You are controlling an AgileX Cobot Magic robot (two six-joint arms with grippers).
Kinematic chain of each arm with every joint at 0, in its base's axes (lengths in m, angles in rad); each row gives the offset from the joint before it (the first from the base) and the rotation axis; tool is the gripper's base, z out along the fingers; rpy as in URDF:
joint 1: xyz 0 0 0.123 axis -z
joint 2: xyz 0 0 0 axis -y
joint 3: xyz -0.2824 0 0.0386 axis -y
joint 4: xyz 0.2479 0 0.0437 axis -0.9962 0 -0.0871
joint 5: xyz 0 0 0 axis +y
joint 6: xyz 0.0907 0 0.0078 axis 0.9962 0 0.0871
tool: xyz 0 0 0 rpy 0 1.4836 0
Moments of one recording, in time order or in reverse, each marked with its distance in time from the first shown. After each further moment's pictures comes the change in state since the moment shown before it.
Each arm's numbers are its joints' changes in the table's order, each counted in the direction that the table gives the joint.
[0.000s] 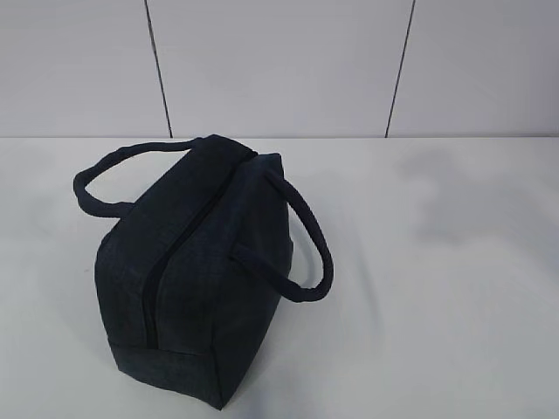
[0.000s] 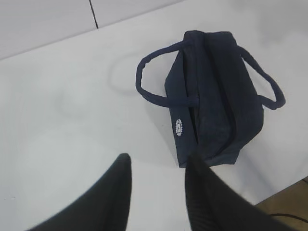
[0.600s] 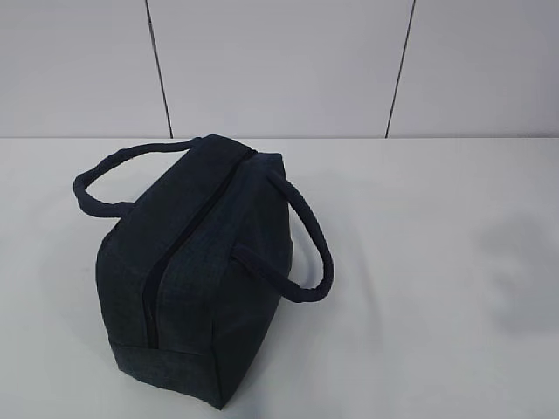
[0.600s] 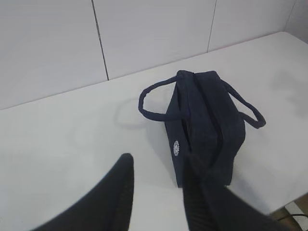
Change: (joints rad) left arm 0.000 0.368 -0.069 0.000 0.011 0.000; right arm 0.000 0.489 -0.242 0.006 0.011 0.000
